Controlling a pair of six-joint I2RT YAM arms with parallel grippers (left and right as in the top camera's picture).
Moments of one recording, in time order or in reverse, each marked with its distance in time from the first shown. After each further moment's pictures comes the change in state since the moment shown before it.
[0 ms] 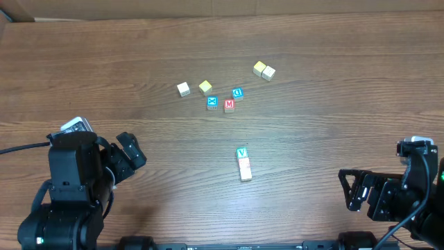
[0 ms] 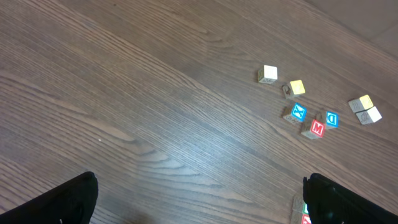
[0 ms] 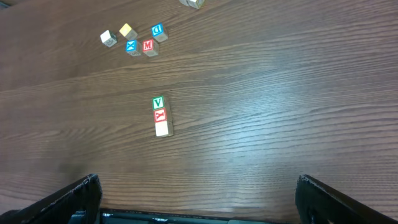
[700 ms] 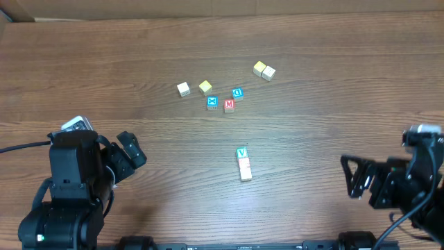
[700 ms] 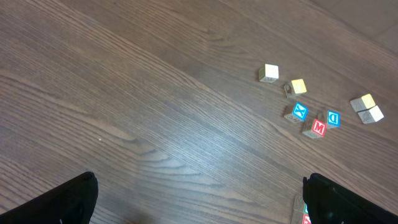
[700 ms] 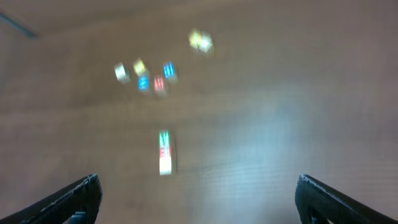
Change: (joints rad) left arm 0.000 0.010 0.000 0.000 0.000 0.000; right arm 0.000 -0.007 0.000 0.177 0.004 -0.025
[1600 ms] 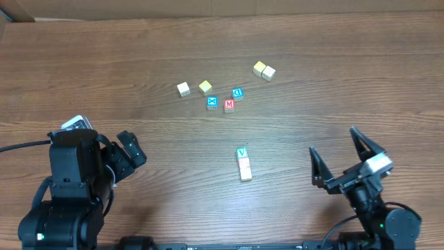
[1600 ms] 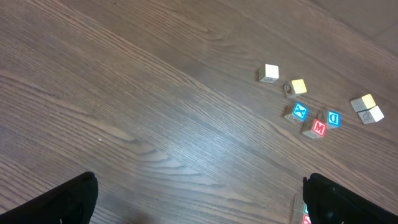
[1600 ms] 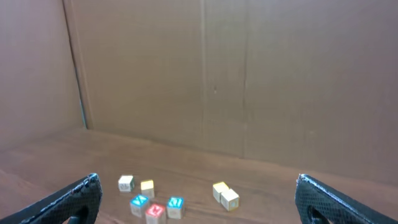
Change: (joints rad) left arm 0.000 0.004 0.004 -0.001 0.000 0.000; right arm 0.000 -0.763 -1.369 1.514 -0.165 -0.106
